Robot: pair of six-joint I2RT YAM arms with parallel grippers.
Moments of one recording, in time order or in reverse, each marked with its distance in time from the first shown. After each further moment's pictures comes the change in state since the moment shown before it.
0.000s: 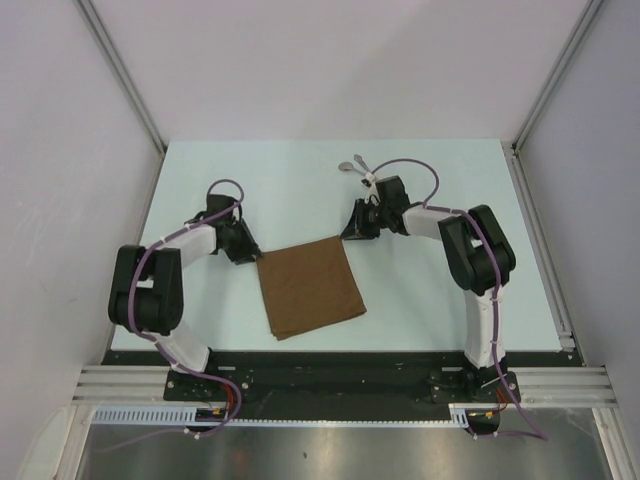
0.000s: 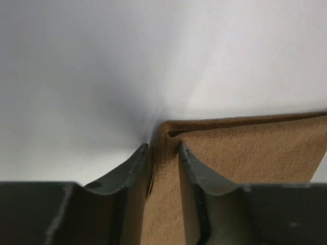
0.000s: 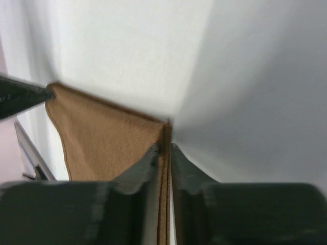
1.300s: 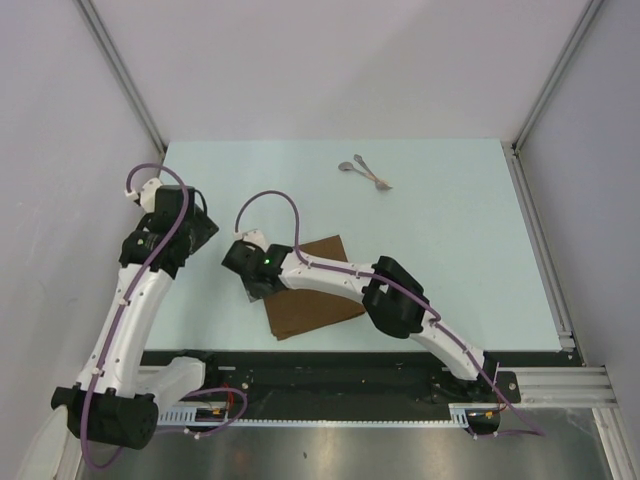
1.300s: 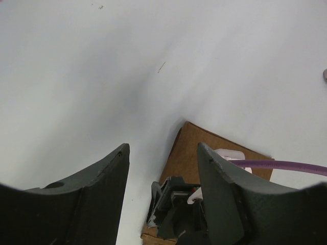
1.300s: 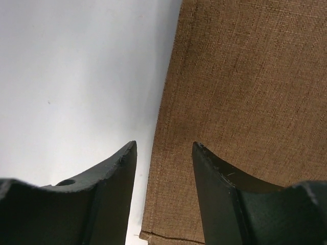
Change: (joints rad) left arm -0.048 -0.646 0.216 -0.557 -0.570 -0.153; right arm 0.766 0.310 0.832 -0.815 0.842 0.116
